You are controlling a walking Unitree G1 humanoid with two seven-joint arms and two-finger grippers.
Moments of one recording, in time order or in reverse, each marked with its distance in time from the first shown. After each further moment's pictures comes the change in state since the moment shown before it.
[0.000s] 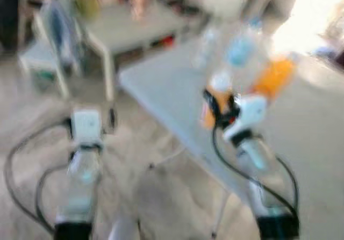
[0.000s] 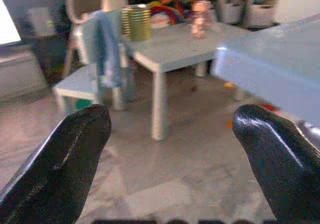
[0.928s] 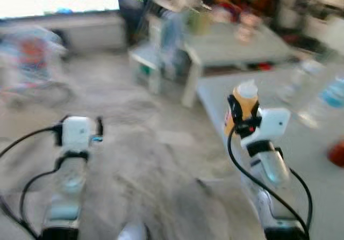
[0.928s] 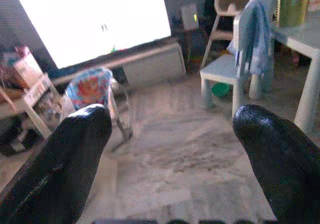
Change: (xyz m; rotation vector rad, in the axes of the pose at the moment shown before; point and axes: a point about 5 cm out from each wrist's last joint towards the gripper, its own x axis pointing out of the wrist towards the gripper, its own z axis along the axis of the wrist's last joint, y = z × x) left arm -0.001 0.019 -0.009 0.116 0.005 -0.025; right arm -0.030 -0.032 -0.008 -0.058 -0.007 -0.238
